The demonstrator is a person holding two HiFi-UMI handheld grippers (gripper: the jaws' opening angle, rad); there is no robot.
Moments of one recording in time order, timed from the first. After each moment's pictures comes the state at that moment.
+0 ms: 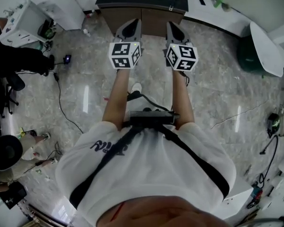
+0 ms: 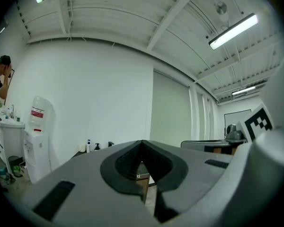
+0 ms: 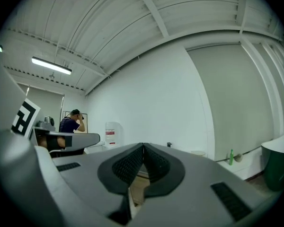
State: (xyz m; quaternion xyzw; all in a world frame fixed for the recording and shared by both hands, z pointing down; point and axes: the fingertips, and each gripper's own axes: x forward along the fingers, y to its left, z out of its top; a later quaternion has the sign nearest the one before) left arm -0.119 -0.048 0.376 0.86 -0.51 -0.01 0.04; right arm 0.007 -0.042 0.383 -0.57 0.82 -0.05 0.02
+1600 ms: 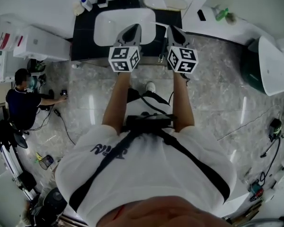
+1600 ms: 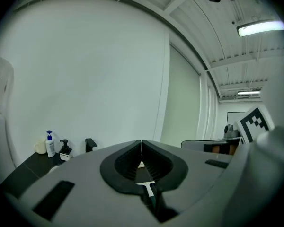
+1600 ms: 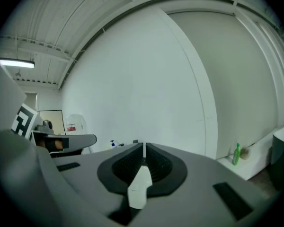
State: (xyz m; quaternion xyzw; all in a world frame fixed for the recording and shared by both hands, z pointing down) left arm 0.052 -0.567 0.456 0.88 -0.46 0.04 0.11; right arm 0.187 -0.548 0.465 -0.61 0.78 -0.14 -0.01
